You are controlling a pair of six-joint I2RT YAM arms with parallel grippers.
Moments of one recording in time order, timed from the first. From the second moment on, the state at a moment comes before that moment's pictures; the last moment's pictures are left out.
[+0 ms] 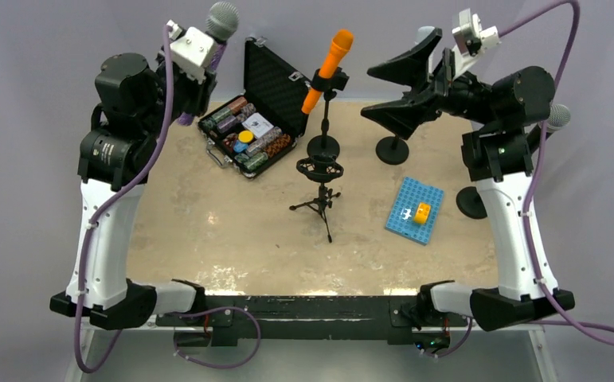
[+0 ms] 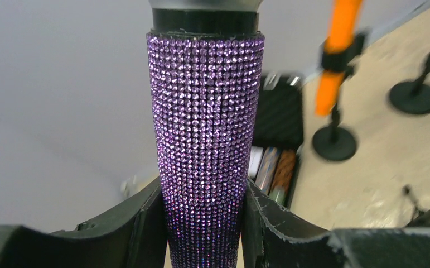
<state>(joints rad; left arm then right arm) -0.32 1.33 2.01 -0.75 0.11 0.35 0.20 1.30 1.75 0.14 -1.12 0.56</state>
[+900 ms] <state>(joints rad) 0.24 1.38 0.90 -0.85 -0.17 0.34 0.19 1.22 1.57 -0.18 -1.03 0.33</state>
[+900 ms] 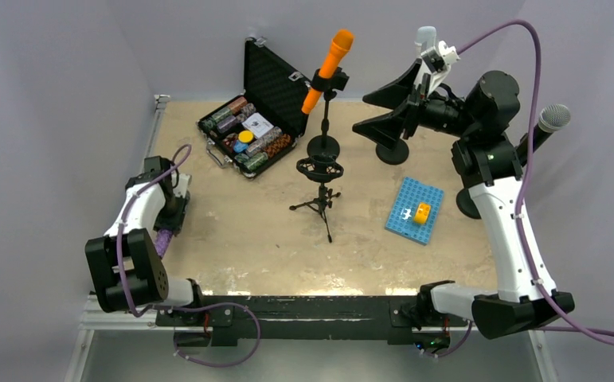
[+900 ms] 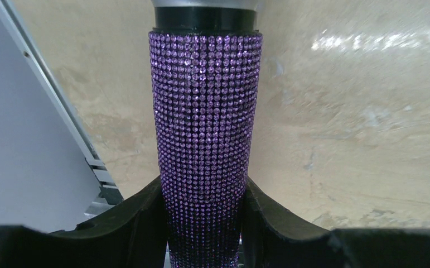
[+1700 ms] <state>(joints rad) 0.43 1.31 0.63 -0.56 -0.24 0.58 0.19 1.27 1.55 -0.16 -1.04 0.36</state>
